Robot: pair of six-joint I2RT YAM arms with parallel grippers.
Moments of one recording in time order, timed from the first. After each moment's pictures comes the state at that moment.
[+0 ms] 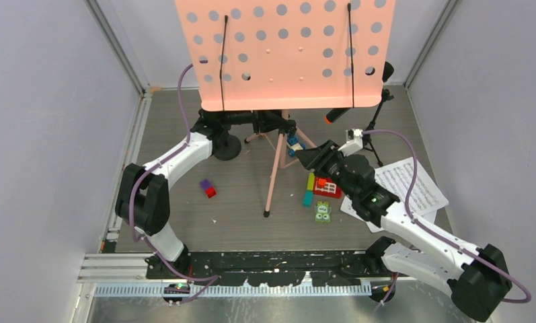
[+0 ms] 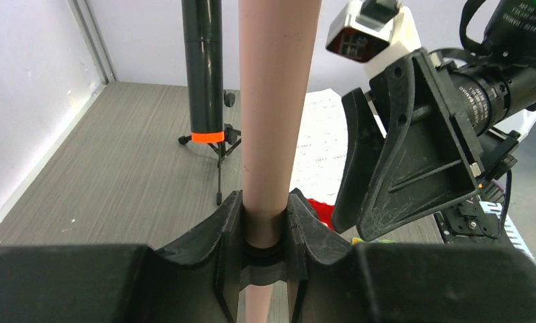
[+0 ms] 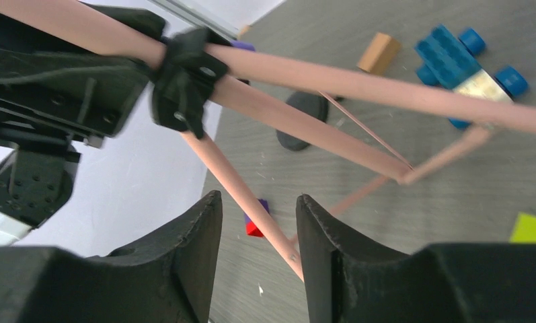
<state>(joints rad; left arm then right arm) -0.46 1.66 1.26 0.53 1.05 -0.12 0.67 0.91 0.57 0.20 0.14 0.94</state>
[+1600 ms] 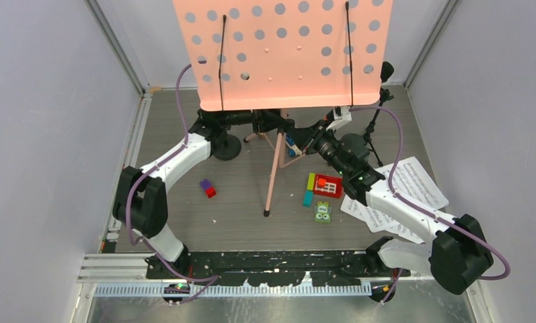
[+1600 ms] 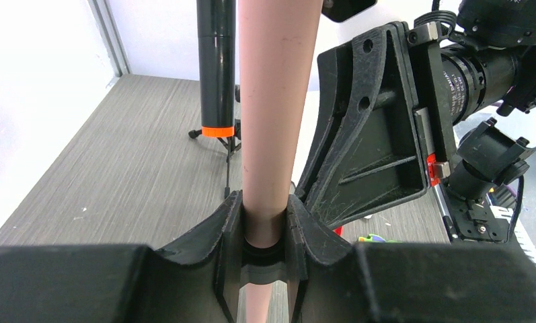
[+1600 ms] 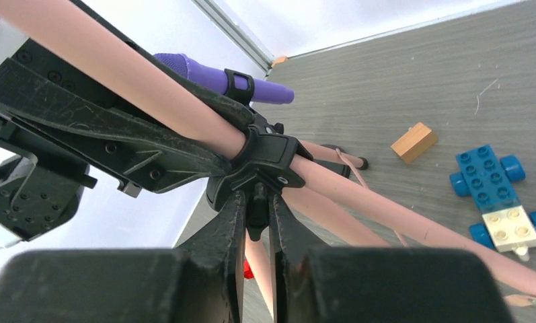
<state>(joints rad) -0.46 1.64 1.25 0.47 1.00 -0.09 0.59 1.16 0.71 0.49 -0.06 0.72</state>
